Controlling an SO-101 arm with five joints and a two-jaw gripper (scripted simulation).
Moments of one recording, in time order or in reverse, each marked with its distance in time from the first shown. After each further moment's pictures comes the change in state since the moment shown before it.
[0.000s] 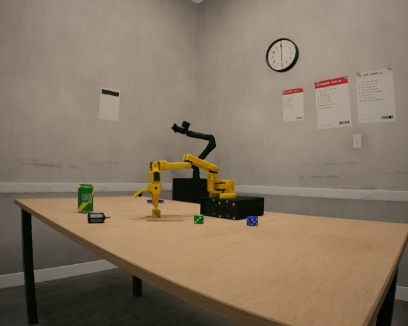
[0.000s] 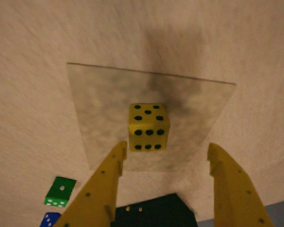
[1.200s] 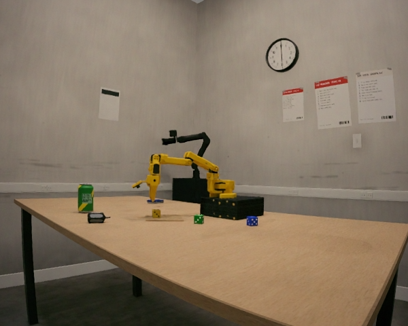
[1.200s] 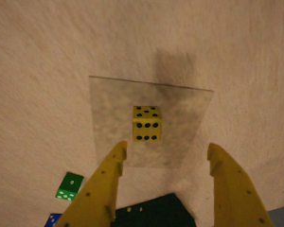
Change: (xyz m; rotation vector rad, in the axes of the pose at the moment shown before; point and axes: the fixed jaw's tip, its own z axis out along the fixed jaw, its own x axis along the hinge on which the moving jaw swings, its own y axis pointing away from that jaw) arm -0.010 0.001 -0.027 -0.012 -0.087 0.000
